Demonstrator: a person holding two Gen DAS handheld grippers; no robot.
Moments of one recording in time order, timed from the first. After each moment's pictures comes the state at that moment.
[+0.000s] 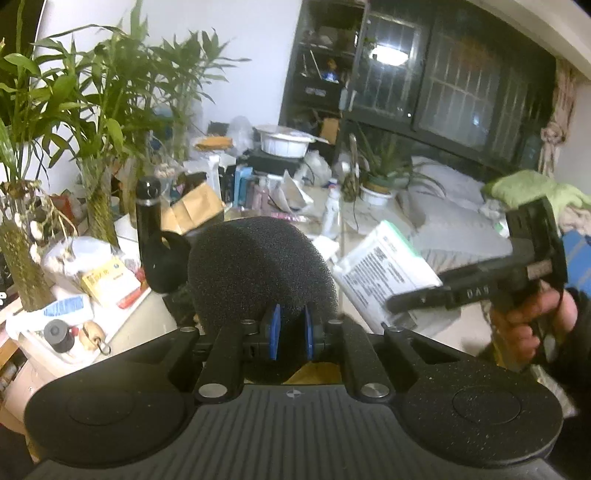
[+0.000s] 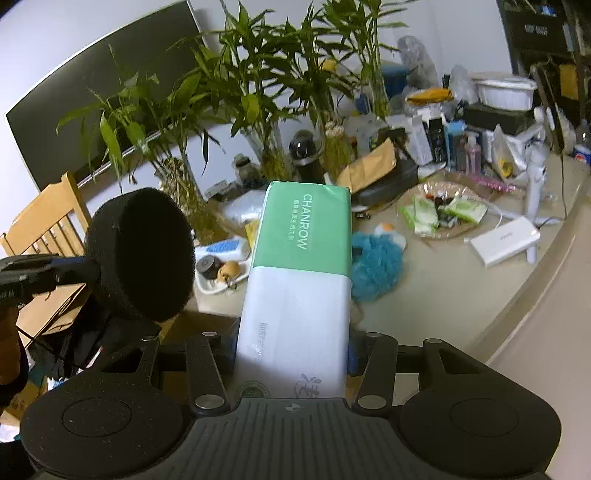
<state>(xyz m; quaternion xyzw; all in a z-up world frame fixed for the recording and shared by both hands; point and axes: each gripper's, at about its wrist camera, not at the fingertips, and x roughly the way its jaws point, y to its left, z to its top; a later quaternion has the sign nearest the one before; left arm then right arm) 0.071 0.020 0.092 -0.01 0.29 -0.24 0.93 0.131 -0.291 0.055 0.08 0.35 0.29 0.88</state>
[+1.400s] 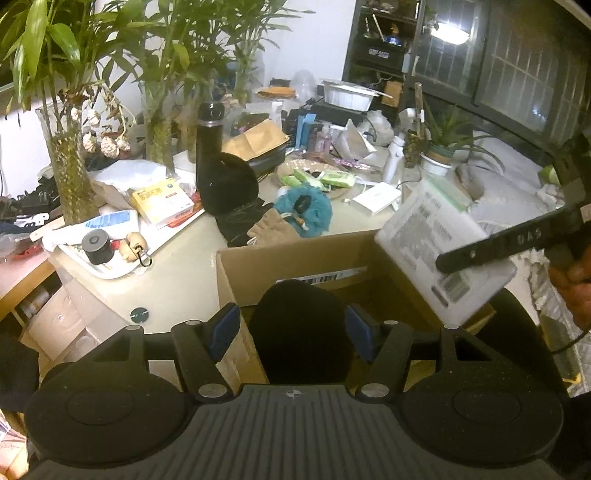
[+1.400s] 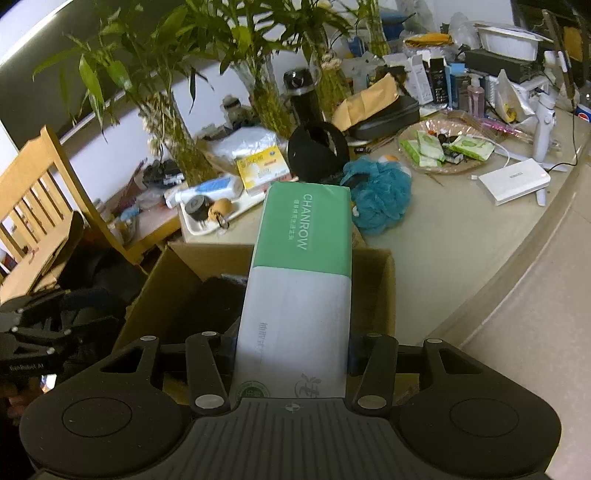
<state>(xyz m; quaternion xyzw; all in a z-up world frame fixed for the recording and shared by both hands) 0.046 0.037 0.013 -0.01 0.35 -0.14 0.93 0.125 -0.250 0.008 0.06 0.43 0.28 0.85</state>
